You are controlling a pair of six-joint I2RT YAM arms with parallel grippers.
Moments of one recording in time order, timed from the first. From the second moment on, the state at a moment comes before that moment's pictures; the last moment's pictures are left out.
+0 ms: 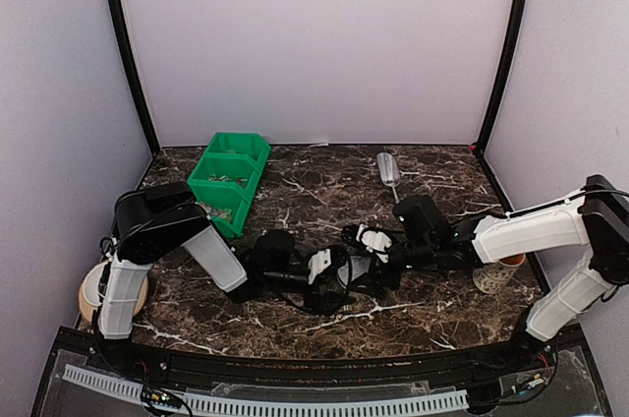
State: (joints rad) left arm -0.95 2.21 0.87 0.94 0.54 0.23; right arm 0.87 1.50 0.69 0.03 -0.34 -0.32
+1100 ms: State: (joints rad) left arm -0.94 2.22 0.91 0.92 0.35 0.16; right arm 0.90 1.36 0.69 -0.02 -0.08 -0.18
